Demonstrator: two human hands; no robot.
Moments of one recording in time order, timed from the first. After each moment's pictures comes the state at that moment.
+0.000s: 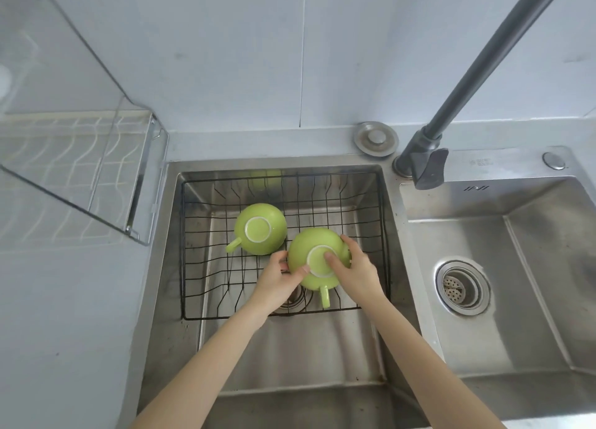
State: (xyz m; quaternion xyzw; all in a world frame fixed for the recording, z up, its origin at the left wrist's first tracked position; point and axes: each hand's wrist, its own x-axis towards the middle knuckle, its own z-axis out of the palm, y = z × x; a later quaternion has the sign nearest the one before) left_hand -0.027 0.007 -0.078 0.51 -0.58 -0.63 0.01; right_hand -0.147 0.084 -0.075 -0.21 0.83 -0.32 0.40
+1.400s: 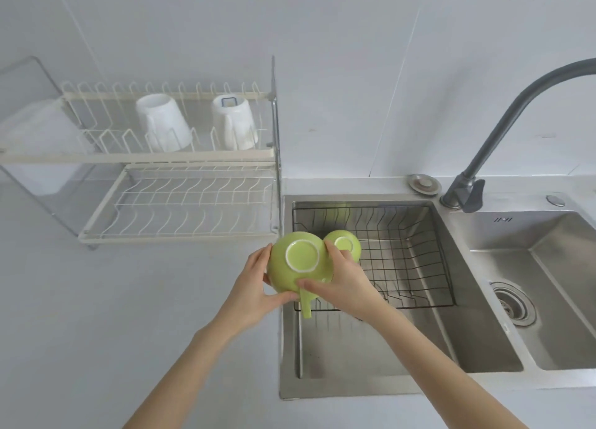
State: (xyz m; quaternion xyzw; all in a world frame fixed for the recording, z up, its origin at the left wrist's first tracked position) left_hand 0.229 -0.038 0.023 0.38 -0.81 -0.43 0.13; right_hand 0.087 0.052 0.058 -0.43 0.79 -0.27 0.33
